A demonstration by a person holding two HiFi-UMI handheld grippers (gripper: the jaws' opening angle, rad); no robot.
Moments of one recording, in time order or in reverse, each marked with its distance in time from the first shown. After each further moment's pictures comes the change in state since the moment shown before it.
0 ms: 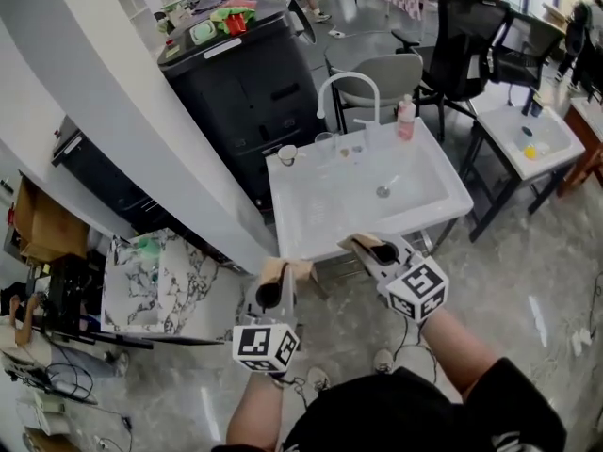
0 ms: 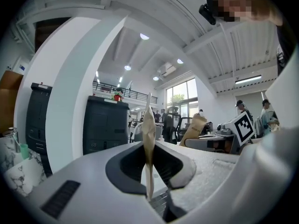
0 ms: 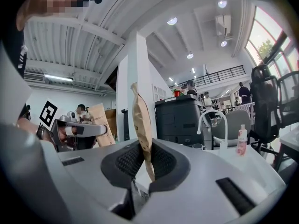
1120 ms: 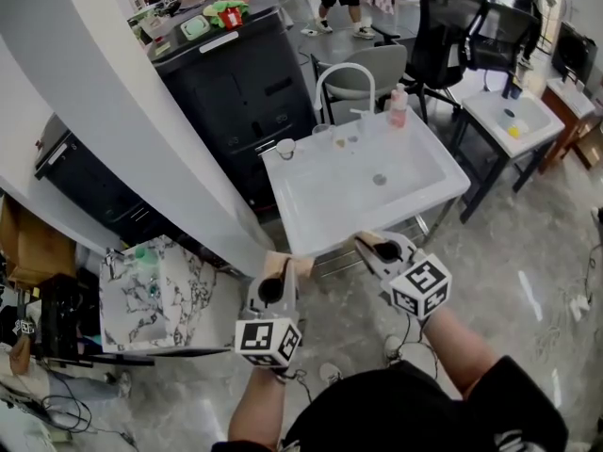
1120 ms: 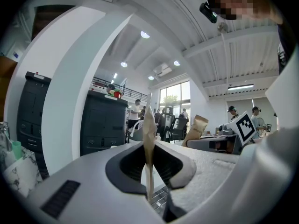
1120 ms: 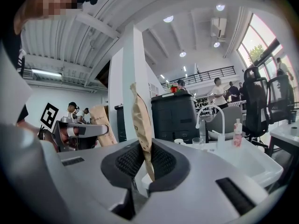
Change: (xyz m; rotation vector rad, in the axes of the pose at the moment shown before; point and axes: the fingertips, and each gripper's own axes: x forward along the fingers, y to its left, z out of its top) left arm -0.027 0.063 -0.004 -0.040 0.022 -0.121; right arm 0.030 0.058 -0.010 0.034 0.046 -0.132
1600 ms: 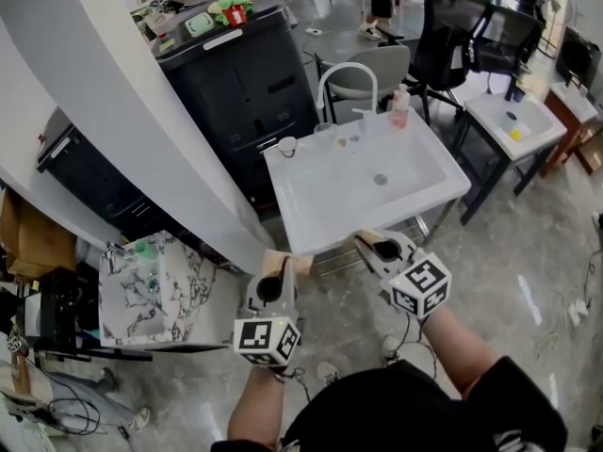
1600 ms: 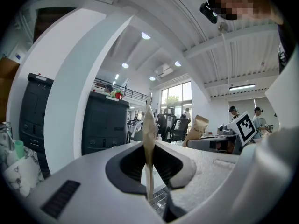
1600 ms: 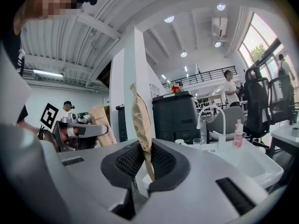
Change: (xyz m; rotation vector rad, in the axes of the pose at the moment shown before) left arm -0.005 -0.001 0.003 -0.001 -0.010 0.022; right arm -0.002 0.002 0.004 -0.007 -0.004 0.018
